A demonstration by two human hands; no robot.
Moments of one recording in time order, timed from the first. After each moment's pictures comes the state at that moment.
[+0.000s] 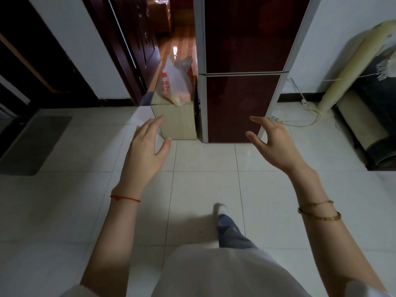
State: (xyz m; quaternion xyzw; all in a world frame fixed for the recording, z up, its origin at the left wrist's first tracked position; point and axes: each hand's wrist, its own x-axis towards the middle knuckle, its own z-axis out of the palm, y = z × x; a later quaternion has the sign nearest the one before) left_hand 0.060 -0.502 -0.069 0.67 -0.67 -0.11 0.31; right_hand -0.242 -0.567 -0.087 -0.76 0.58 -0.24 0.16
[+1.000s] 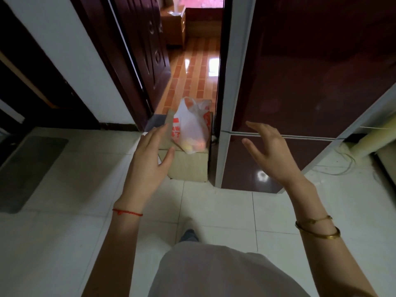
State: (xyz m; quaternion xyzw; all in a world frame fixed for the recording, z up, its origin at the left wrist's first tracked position) left_hand 0.177 -0.909 -0.078 0.67 -0.65 -0.11 0.34; right_hand -0.102 -0.985 -0.084 -0.79 0.53 -0.26 0.18
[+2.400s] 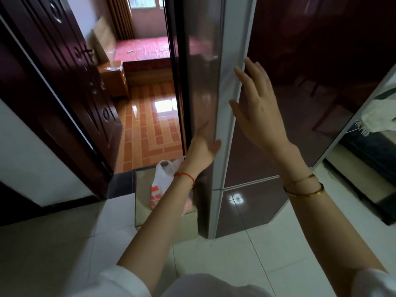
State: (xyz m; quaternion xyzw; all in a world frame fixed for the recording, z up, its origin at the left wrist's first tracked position) left_hand 0.131 -1.233 -0.071 0.48 -0.75 -0.28 0.34; right_hand -0.016 -1.186 0.038 -0.72 0.57 -0.37 -0.17
